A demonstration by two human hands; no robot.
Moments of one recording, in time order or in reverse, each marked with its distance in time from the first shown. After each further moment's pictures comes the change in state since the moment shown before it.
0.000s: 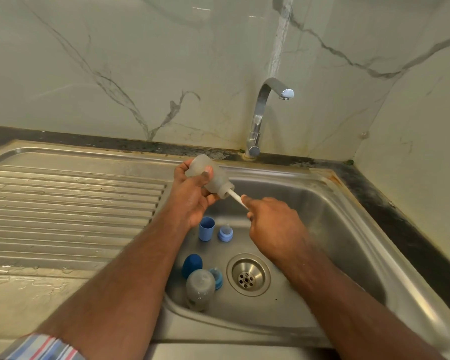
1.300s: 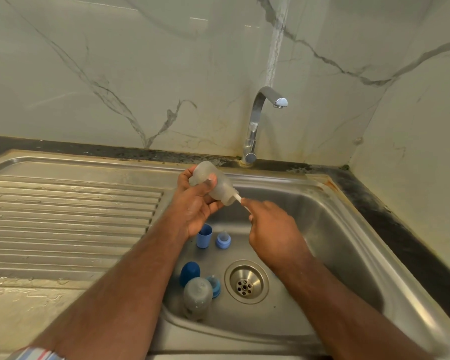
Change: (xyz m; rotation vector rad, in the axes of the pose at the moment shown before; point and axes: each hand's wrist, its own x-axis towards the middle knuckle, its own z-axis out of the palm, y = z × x) left_hand 0.001 -0.005 0.000 0.032 -0.129 -0.017; right_hand -0.003 0.005 0.001 0.129 0.077 -0.027
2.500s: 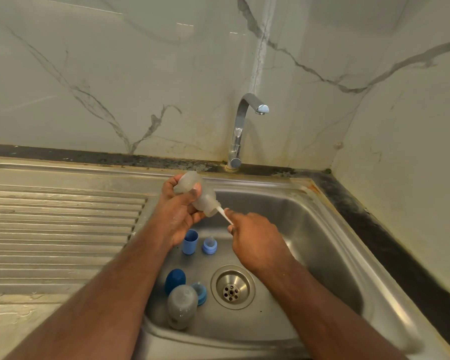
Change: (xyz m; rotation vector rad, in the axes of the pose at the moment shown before) left_hand 0.000 -0.004 0.001 0.069 0.041 0.009; right_hand 0.002 0.003 0.002 -0.021 -0.088 0.060
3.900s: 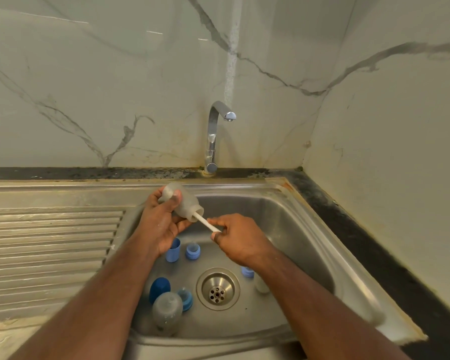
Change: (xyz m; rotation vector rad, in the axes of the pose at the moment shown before) left_hand 0.000 -0.006 0.010 -0.004 0.048 -0.050; right_hand -0.001 0.013 -0.013 0.368 -0.076 0.105
